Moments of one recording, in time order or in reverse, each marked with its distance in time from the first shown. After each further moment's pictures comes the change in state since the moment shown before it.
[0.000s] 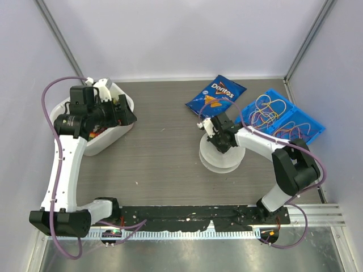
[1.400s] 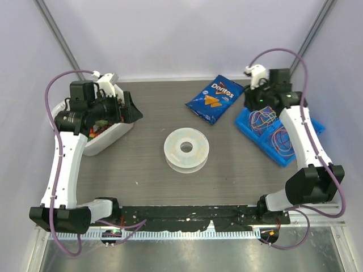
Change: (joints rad) left arm 0.005 0.033 0.036 0.046 0.181 0.059; right arm -0.358 -0.136 0.475 -0.194 -0.283 -0.035
